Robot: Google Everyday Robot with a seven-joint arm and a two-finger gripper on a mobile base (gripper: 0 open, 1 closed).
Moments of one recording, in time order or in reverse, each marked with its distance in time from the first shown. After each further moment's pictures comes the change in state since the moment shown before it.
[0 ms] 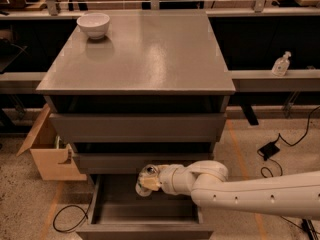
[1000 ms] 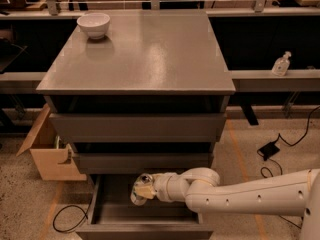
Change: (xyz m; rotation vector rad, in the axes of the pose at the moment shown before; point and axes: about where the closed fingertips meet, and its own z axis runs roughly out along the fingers) arm 0.035 0.009 0.035 -0.064 0.023 0.019
